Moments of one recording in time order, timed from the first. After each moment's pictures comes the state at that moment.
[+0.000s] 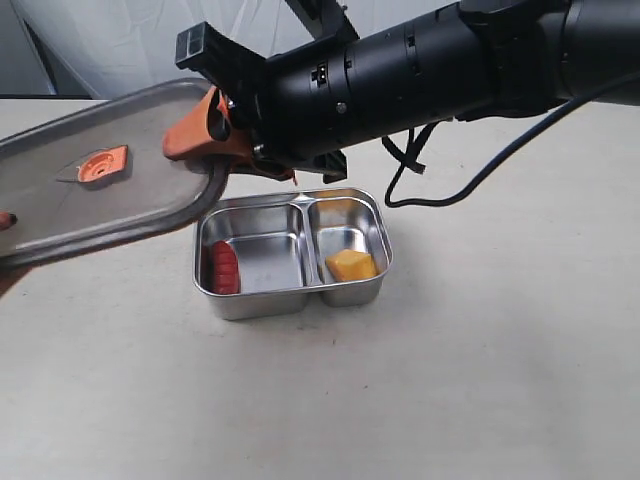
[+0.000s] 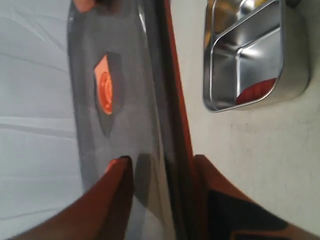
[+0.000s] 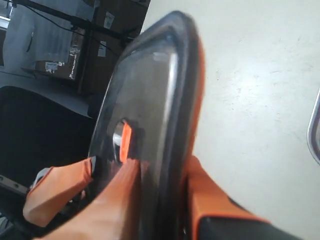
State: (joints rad) left arm -0.23 0.46 -0.31 -0.81 0.37 2.09; right arm 0.78 1.64 -1.18 1.34 0.71 -0.54
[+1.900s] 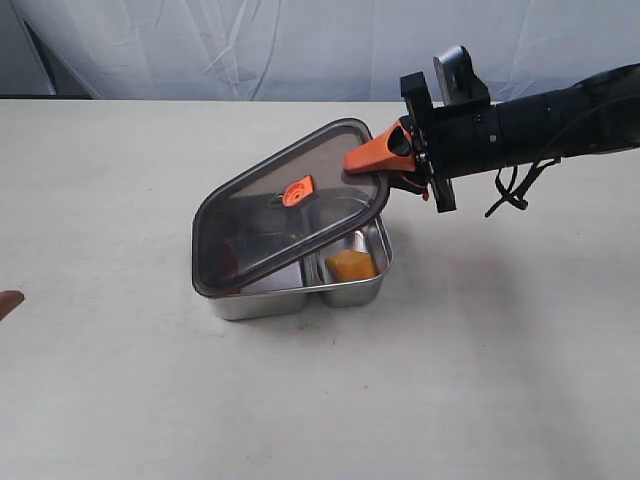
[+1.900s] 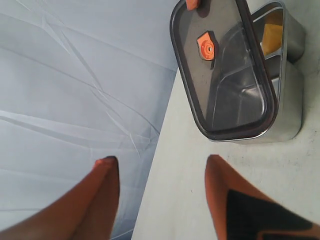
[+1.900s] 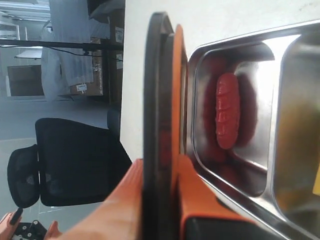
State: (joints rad) left arm -0.24 0.28 -0.30 -0.76 0.48 1.84; right arm 0.26 1.98 -1.15 1.48 1.21 -0.85
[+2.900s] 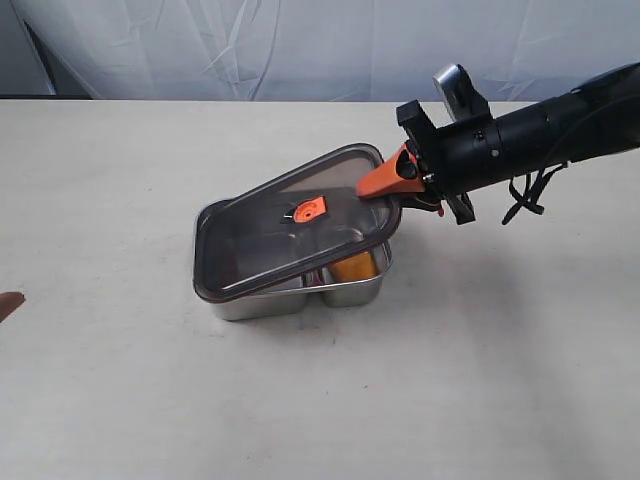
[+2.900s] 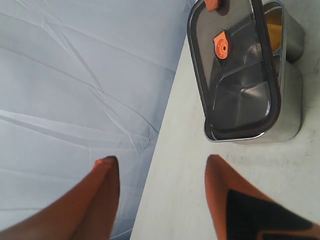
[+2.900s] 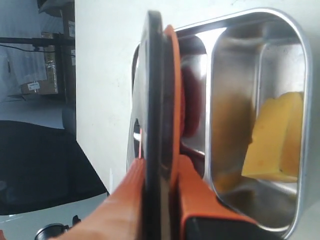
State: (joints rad) left arm -0.24 0.28 -0.30 -0.76 0.48 1.84; right arm 0.26 1.98 -1.15 1.31 1.10 -0.80
